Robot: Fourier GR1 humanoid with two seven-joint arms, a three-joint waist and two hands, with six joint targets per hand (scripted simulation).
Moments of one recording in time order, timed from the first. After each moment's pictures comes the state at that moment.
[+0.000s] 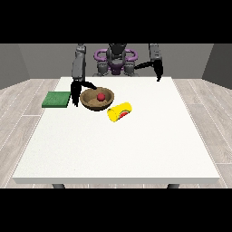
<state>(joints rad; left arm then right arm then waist) -0.43 0.08 -0.07 -1.28 -0.12 0.12 -0.22 -0.51 -0.15 -0.35 -0.76 -0.18 0.02 -0.40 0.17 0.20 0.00</state>
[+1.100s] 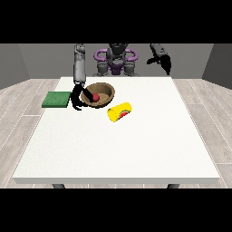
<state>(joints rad) -0.44 0.11 -0.06 -1.39 -0.09 0.03 -0.19 -0.55 -0.26 -0.26 -0.57 0.03 -0.39 -0.37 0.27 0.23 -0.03</state>
